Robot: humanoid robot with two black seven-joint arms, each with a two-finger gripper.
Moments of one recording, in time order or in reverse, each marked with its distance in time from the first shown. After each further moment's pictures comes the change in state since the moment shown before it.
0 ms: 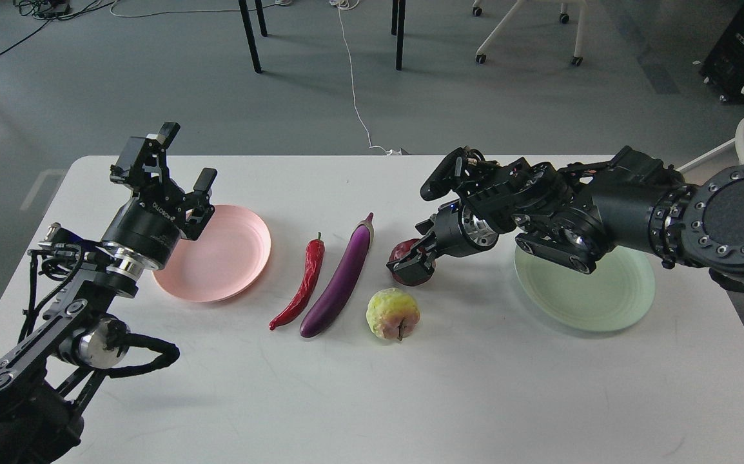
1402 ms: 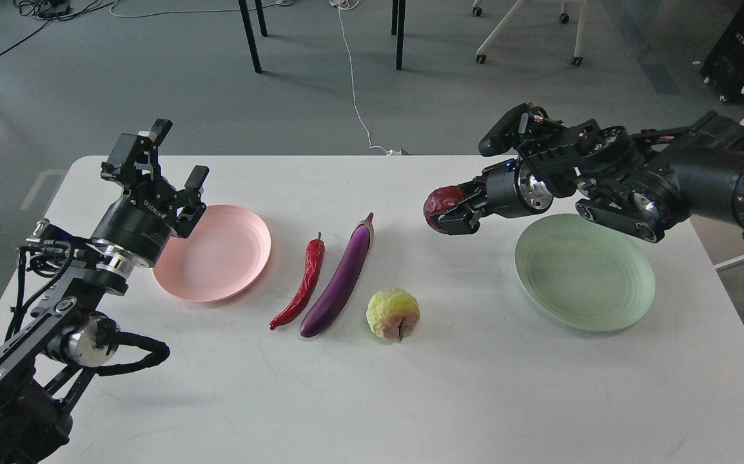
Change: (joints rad) left arm -0.001 0.032 -0.002 -0.007 0.000 -0.005 0.000; right arm 0.086 -0.275 -0.004 0.114 0.005 -0.073 0.000
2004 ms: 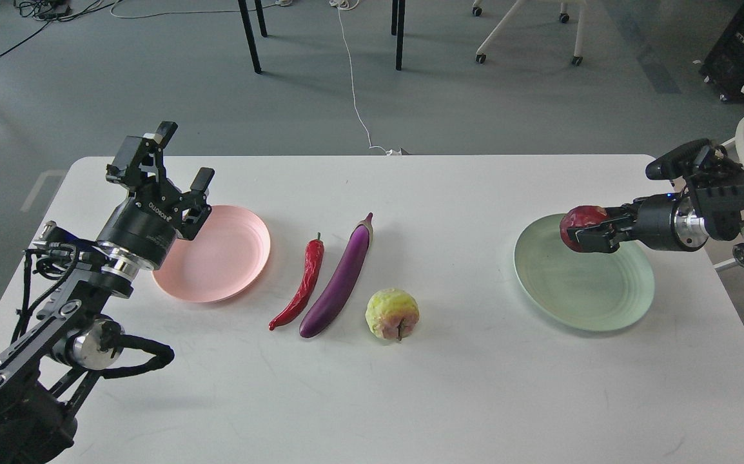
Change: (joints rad) left arm 0.012 -0.009 0.003 -0.016 0.000 -0.002 0.000; right arm -0.186 -0.330 0.000 0.022 -0.009 -0.090 0.000
